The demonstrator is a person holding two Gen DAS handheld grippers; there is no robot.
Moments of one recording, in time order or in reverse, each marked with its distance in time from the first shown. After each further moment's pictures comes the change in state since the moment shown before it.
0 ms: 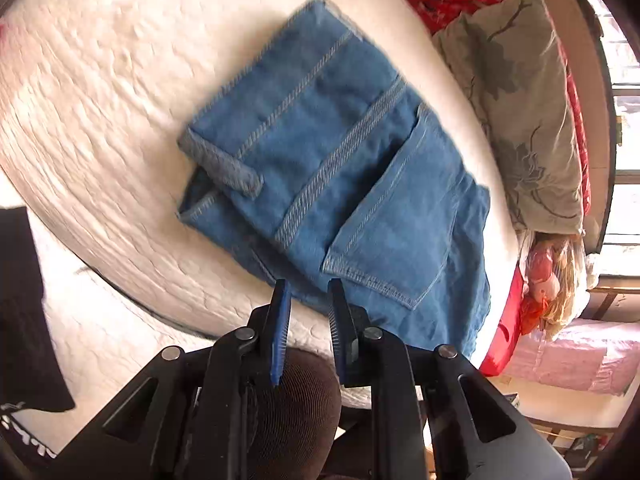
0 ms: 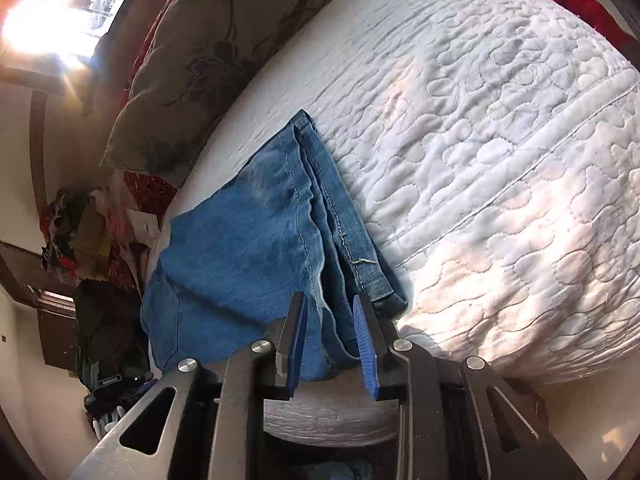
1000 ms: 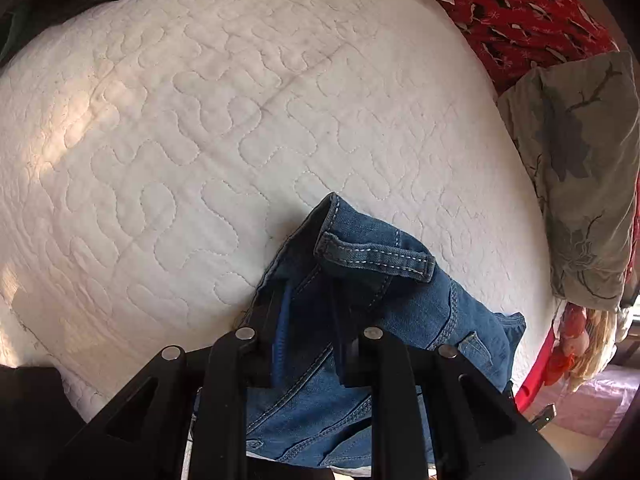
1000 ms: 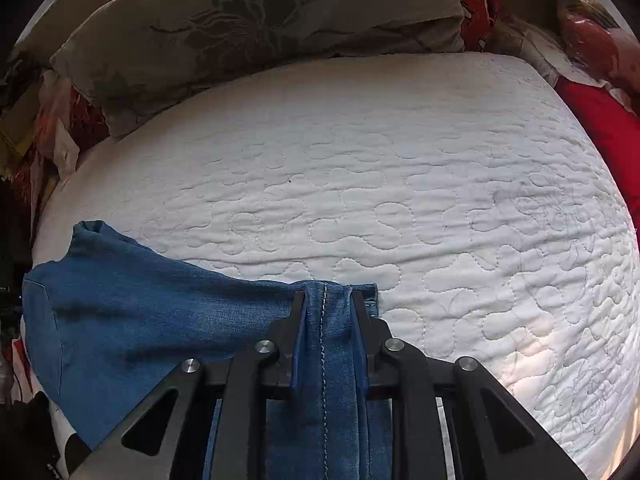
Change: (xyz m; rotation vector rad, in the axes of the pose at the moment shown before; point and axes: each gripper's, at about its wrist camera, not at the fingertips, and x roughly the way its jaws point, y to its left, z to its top) left arm 0.060 -0.021 0.142 -0.056 0.019 0.170; right arm 0.133 0.094 0.112 -0.479 0.020 -0.389
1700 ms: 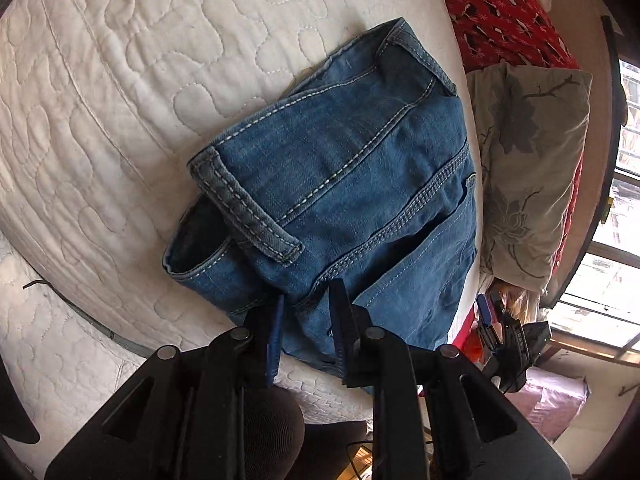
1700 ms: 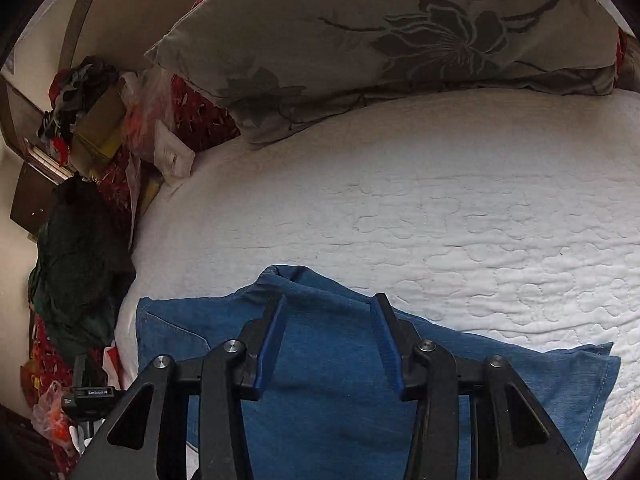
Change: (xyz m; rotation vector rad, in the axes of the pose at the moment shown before) left arm 0.010 0.079 -0.093 -0.159 0.113 -0.339; right arm -0.001 0.155 0.057 -0.032 0.050 0.375
